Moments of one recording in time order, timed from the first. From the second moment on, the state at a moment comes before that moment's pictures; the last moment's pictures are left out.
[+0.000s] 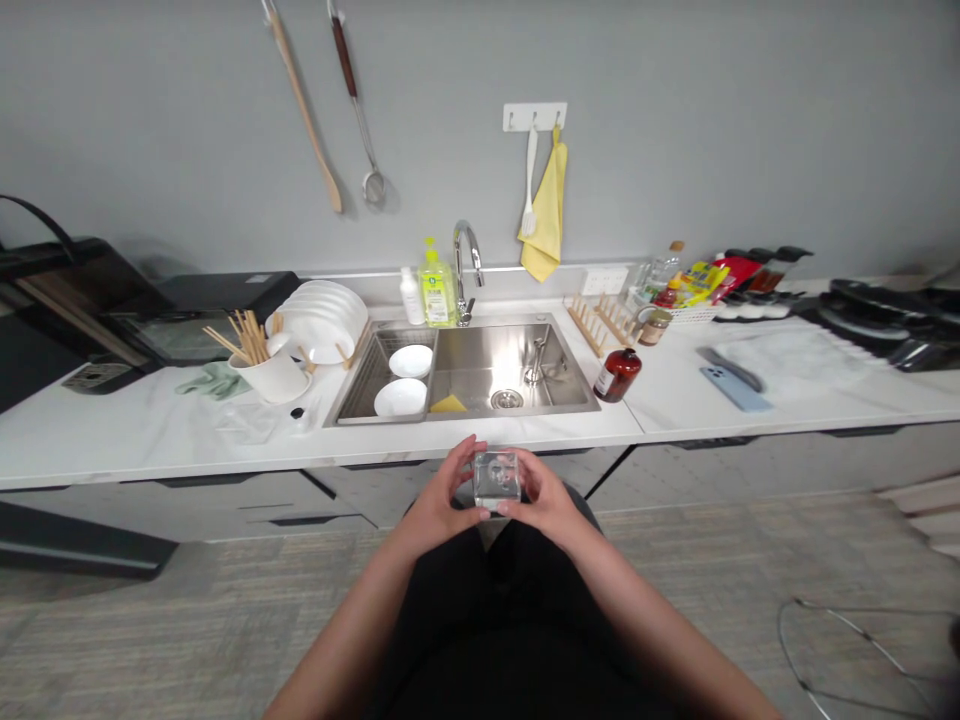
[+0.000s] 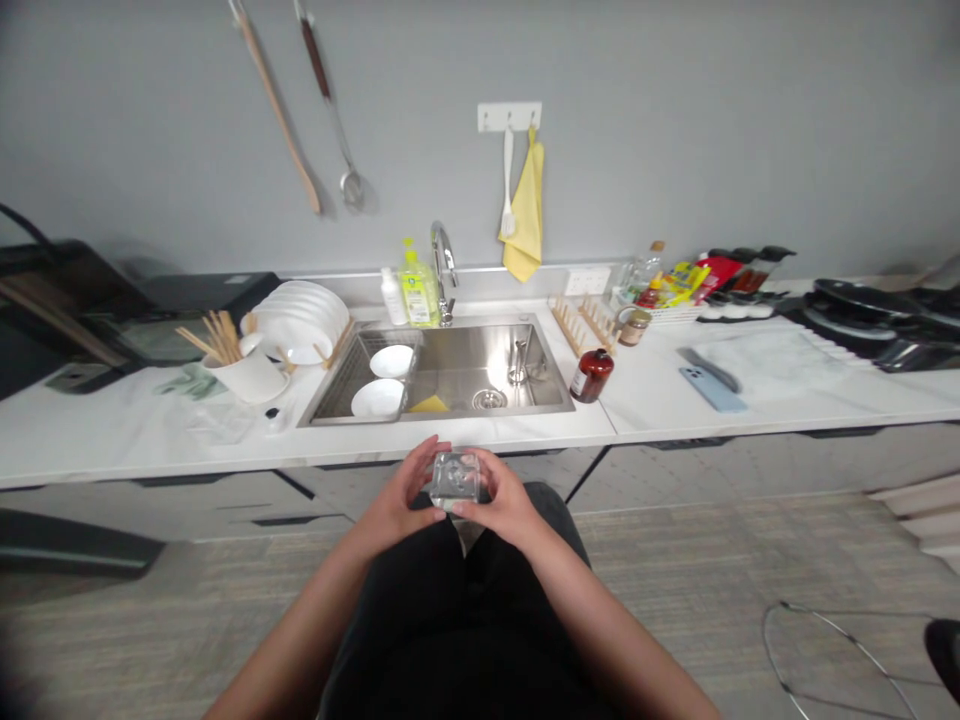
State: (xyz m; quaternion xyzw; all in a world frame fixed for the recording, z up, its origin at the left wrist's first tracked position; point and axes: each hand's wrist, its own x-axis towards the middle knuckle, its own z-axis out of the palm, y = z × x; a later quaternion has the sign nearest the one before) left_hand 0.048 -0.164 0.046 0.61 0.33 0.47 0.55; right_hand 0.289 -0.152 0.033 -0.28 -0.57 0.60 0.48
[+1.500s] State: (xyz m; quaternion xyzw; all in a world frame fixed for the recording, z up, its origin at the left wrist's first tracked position) left_hand -0.005 -0.085 0.067 0.49 0.44 0.58 0.47; right_hand 0.509 0.073 0.050 -0.52 -0.56 0.24 0.60
